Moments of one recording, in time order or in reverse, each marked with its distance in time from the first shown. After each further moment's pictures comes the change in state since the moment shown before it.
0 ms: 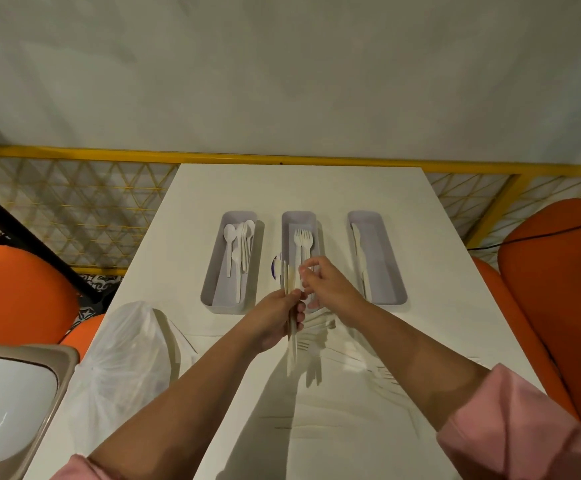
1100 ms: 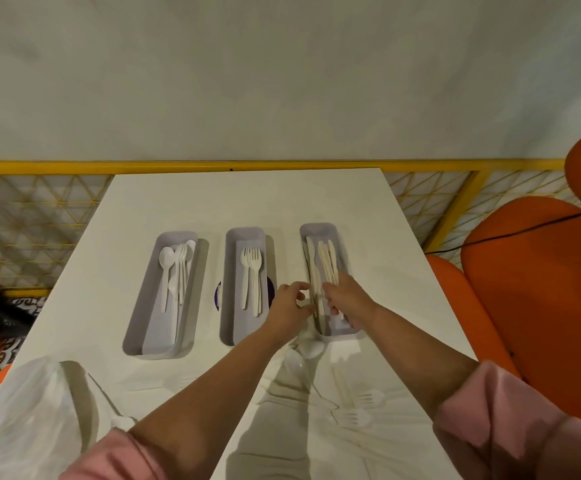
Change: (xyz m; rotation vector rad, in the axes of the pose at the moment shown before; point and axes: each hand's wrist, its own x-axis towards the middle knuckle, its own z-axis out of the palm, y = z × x) left_hand 0.116 0.007 0.091 0.783 0.170 0.227; right_hand 0.059 0.059 -0.114 0.067 0.155 0.275
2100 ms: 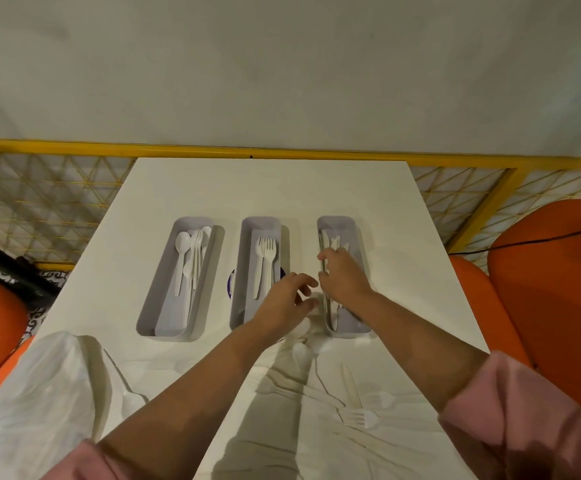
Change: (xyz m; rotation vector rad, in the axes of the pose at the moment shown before) left_hand -0.013 -0.003 -0.026 0.187 0.047 0.215; right_hand 0.013 -0.022 0.016 -0.658 0.086 -0.341
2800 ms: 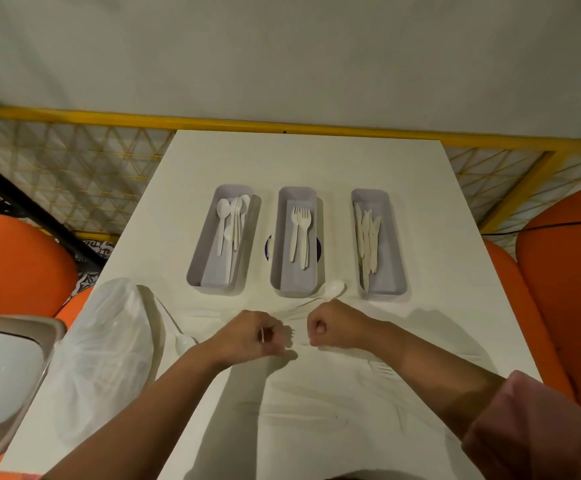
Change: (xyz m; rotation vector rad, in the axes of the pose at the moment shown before) left_hand -0.124 -0.084 -0.041 0.071 -0.310 -0.098; right_hand -0.096 -0.018 0.068 -0.071 -0.584 -0.287
